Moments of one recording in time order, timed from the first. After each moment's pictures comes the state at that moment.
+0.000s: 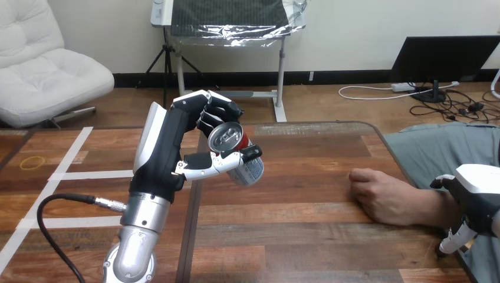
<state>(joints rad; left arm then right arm) -0.21 0.17 -0.06 0.36 0.28 -0.61 0.10 -0.13 -0.73 0.10 0.17 -0.87 0.23 0.39</state>
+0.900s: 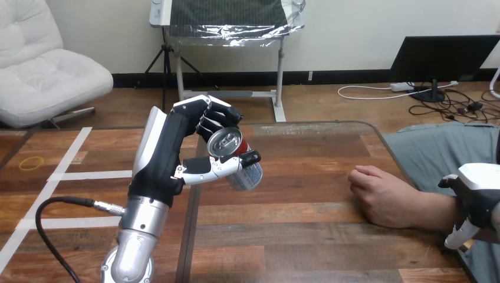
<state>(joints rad) -0.20 0.18 -0.06 0.36 0.29 -0.61 0.09 -0.25 -0.75 0.20 0.36 -0.89 0.23 0.36</state>
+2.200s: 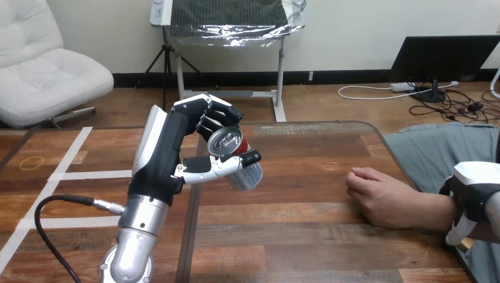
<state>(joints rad) -0.20 0.18 -0.06 0.35 0.29 -0.60 0.08 -0.38 -0.75 0.29 0.53 -0.86 0.20 0.35</state>
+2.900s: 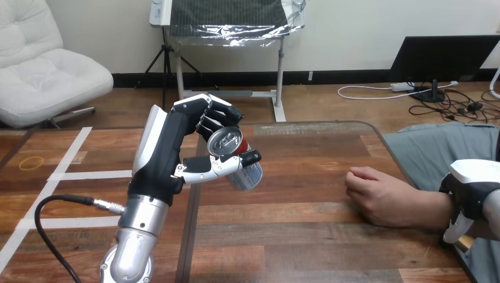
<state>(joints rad) -0.20 0.18 -0.06 0.35 0.29 -0.60 0.08 -0.40 -0.75 0.30 0.57 -0.84 0.17 0.32</state>
